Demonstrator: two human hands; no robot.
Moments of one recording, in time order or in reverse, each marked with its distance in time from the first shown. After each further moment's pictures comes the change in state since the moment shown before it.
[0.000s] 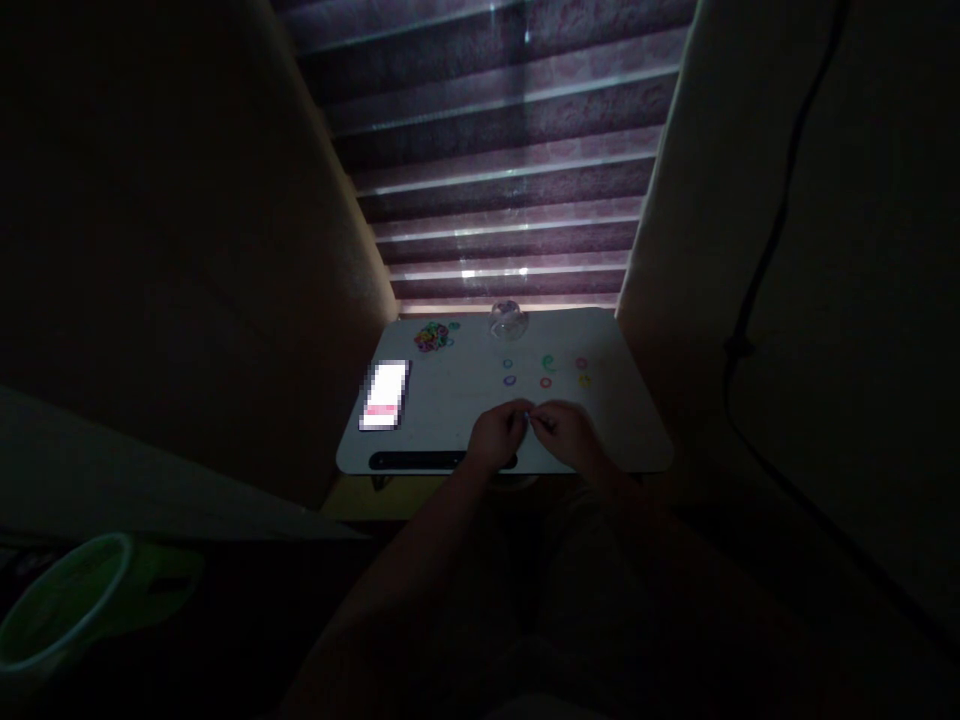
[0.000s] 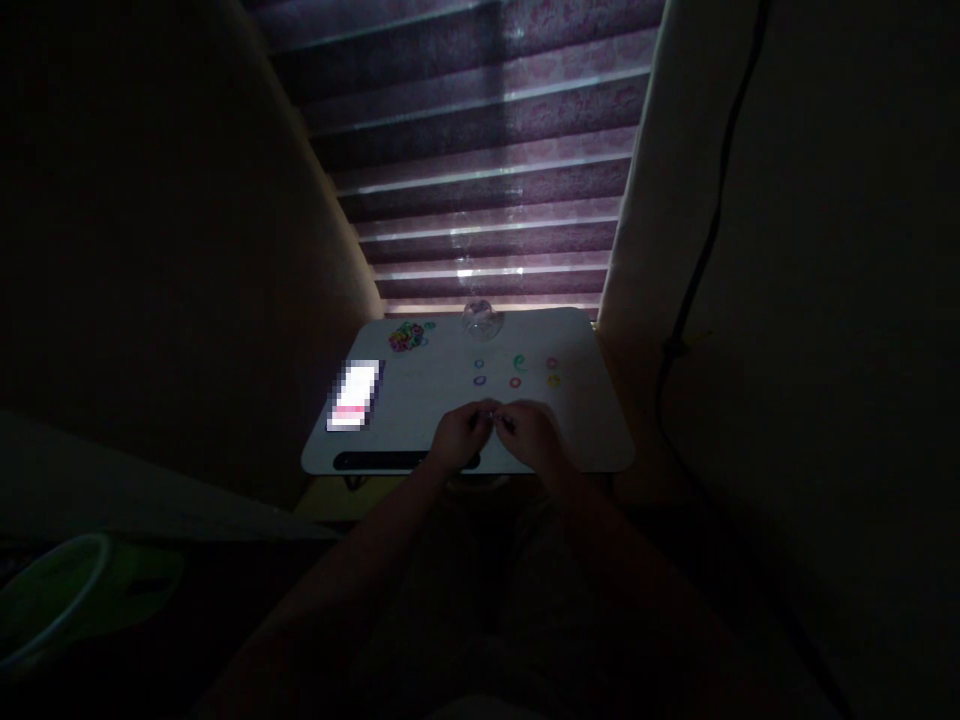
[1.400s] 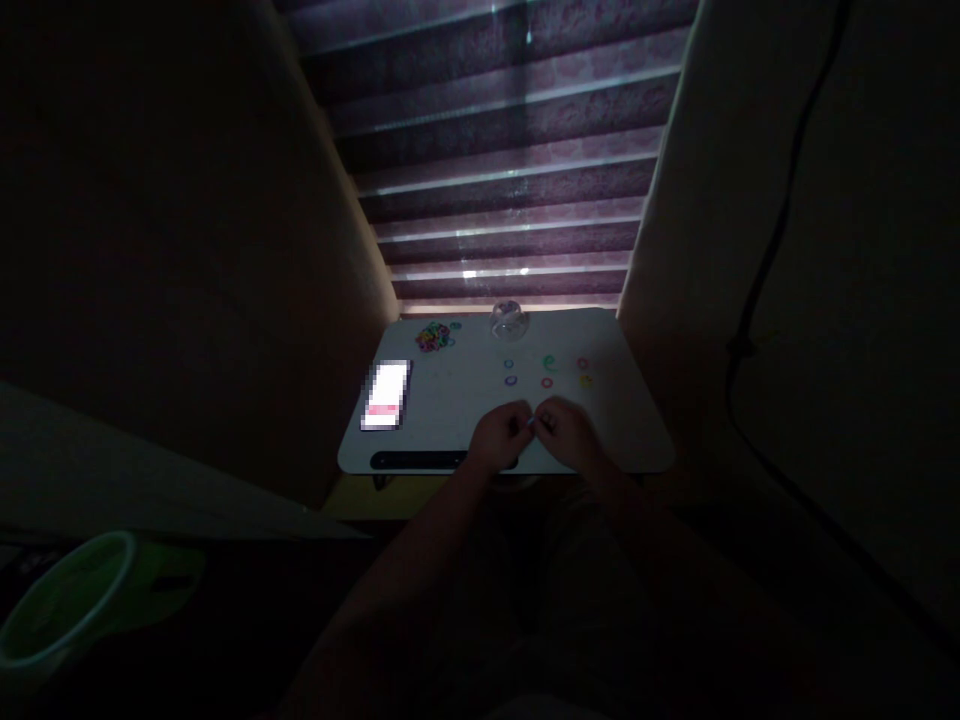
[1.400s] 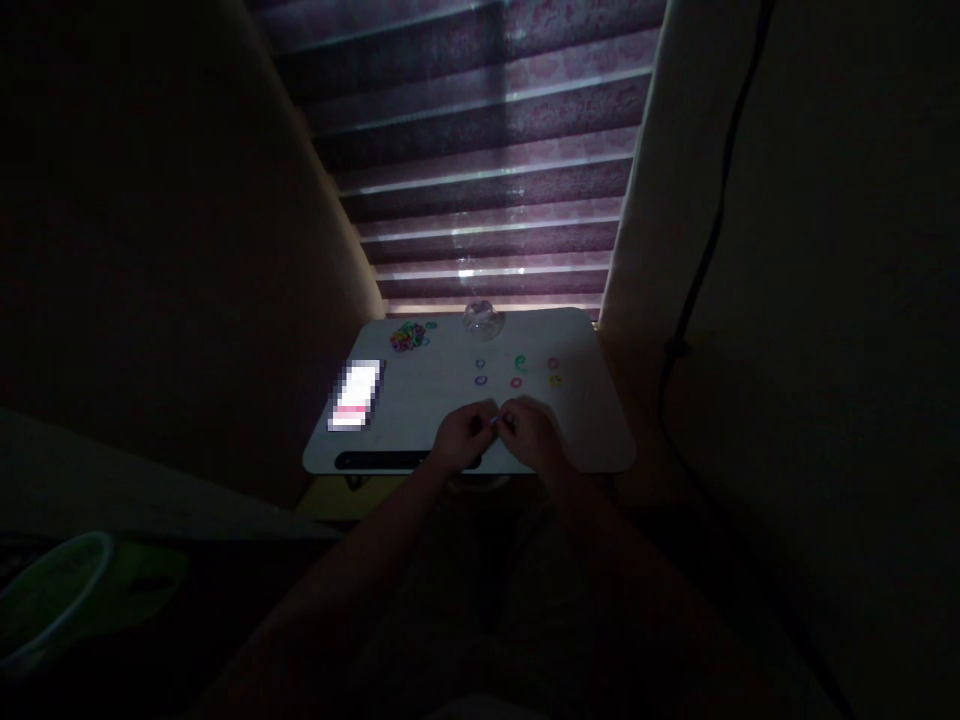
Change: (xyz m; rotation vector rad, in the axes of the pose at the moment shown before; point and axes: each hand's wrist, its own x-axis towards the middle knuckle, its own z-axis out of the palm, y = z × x) left_hand -0.002 -0.006 0.001 0.020 -0.014 -0.001; right_hand -0.001 -0.002 -0.001 -0.043 0.027 0.036
